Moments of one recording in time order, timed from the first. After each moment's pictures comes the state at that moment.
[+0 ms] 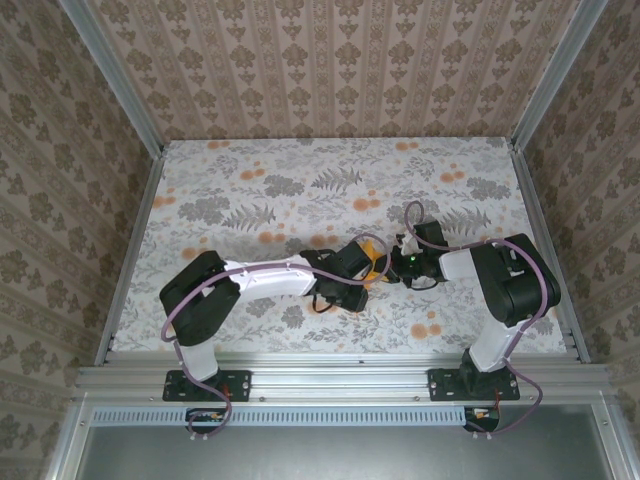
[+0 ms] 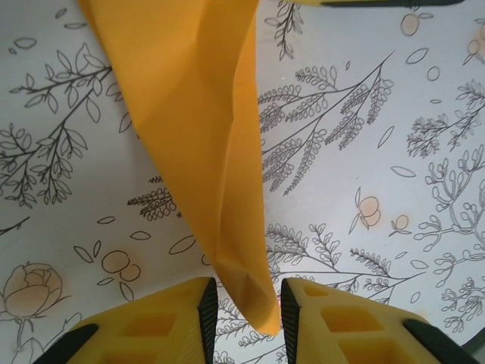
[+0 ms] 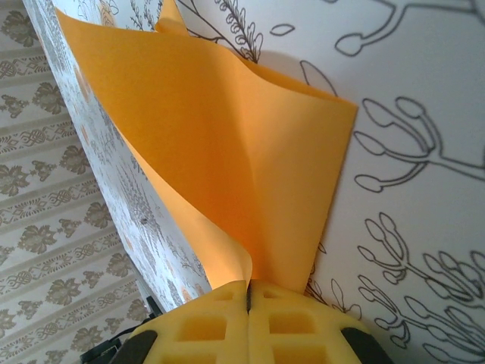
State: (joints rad) left arm -1.08 1.80 1.12 -0.48 0.13 -0.56; right arm 0.22 1.75 0.63 0.17 -0.79 0.86
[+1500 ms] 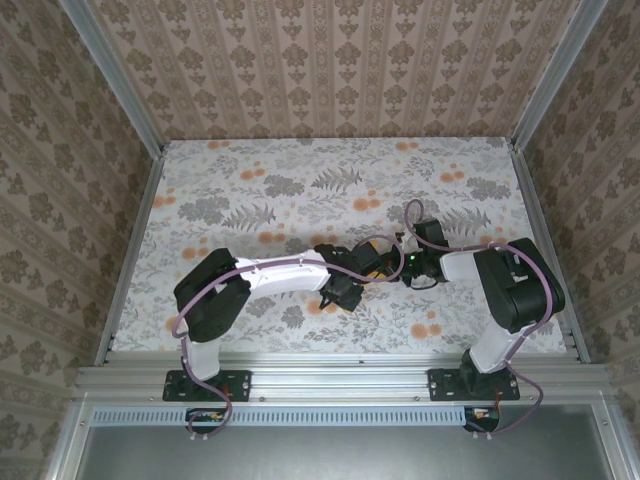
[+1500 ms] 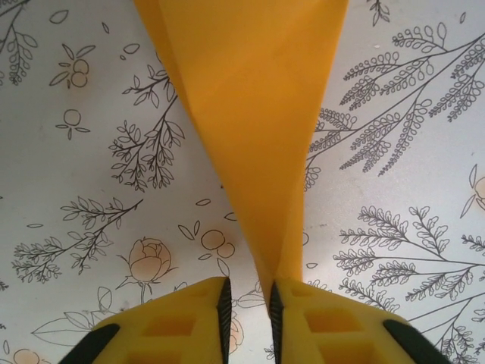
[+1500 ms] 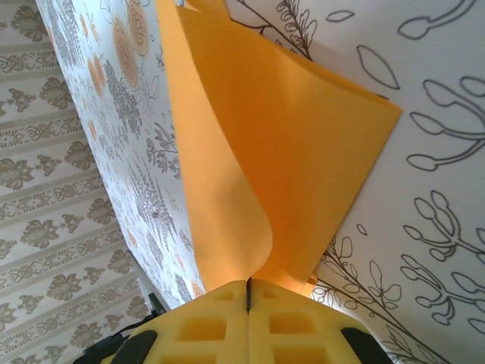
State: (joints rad) left arm -1.11 1.88 1.27 -0.75 -0.07 -0.44; right arm 0.23 1.70 0.63 0.15 -0.79 0.86
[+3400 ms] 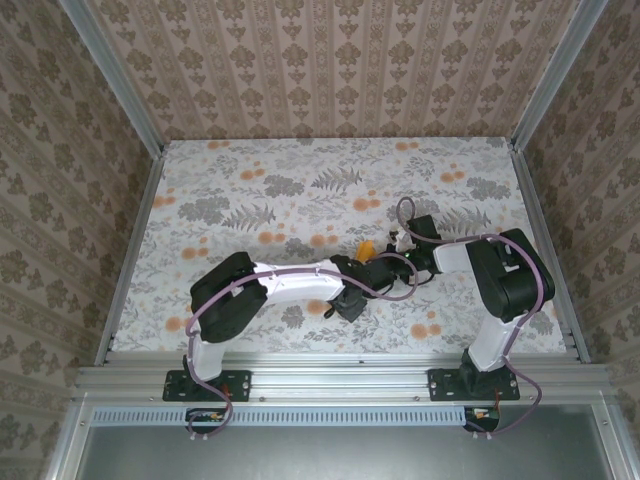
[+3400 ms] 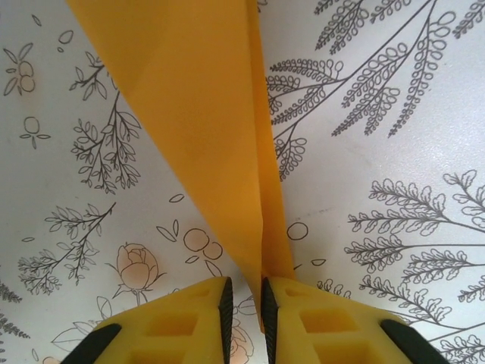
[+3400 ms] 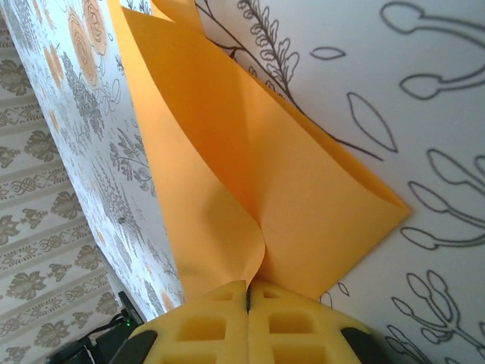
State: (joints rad) left arm -1.19 1.95 1.31 -0.81 -0.21 -0.32; right arm 0.25 1.79 0.72 0.03 -0.75 0.75
